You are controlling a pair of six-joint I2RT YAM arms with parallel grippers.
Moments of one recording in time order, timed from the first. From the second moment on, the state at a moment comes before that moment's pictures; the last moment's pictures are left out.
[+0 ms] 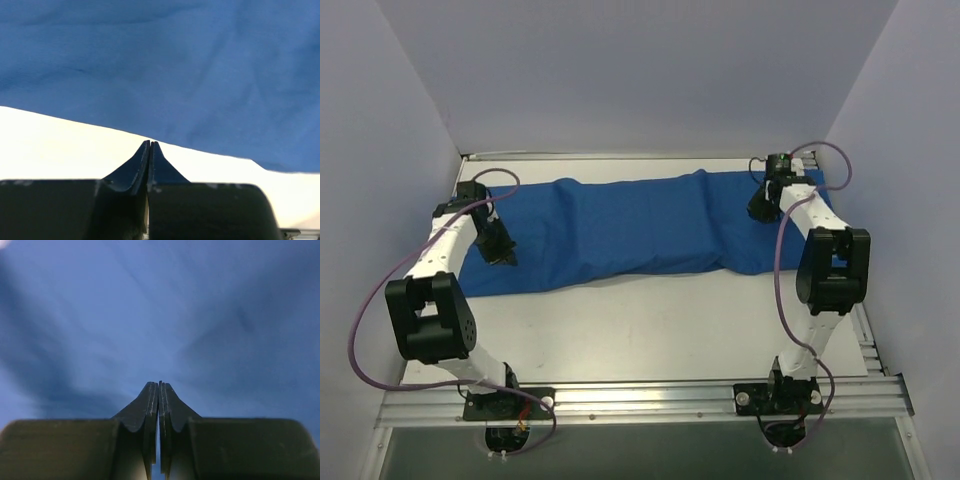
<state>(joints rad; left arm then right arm) 0.11 1.60 1.25 -0.88 0.12 -0.40 -0.01 1.92 1.49 -0.53 0.10 0.61</state>
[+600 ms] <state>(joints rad) 0.17 1.99 1.36 -0.95 0.14 -0.46 -0.12 1.78 1.06 -0.46 0.02 0.59</state>
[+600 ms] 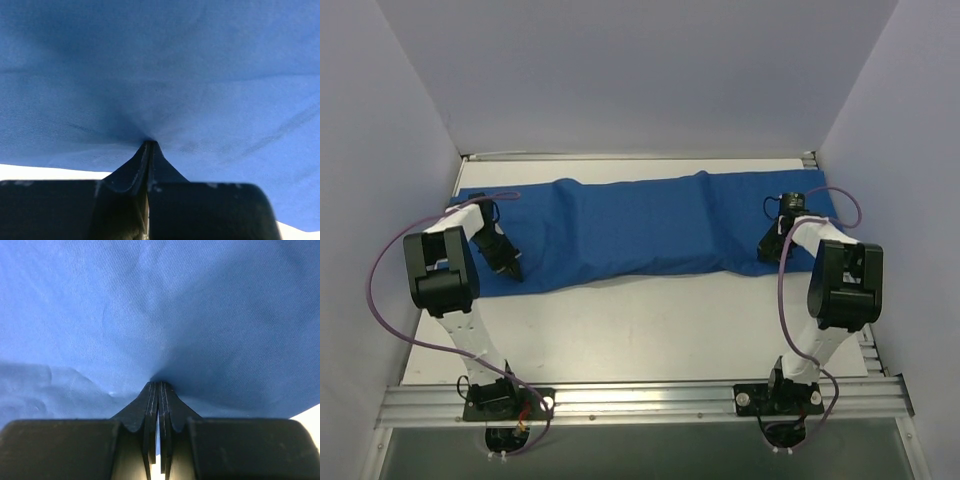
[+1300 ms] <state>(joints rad) 0.14 1.81 1.41 -0.92 0.09 -0.44 -0.08 2.29 2.04 -0.33 0.18 0.56</state>
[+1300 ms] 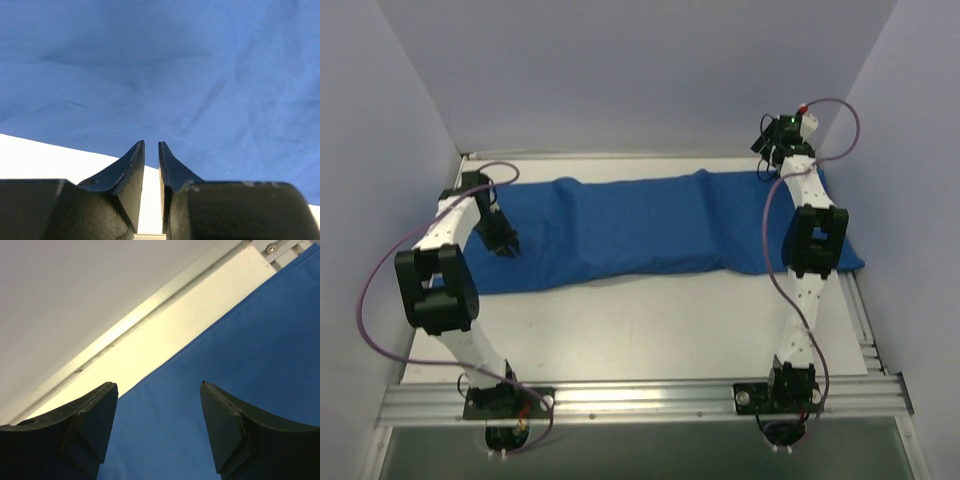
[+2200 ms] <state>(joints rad) 0.09 1.82 1.44 -0.91 0.12 -0.44 -0.07 2.67 2.39 -0.48 0.32 0.46</state>
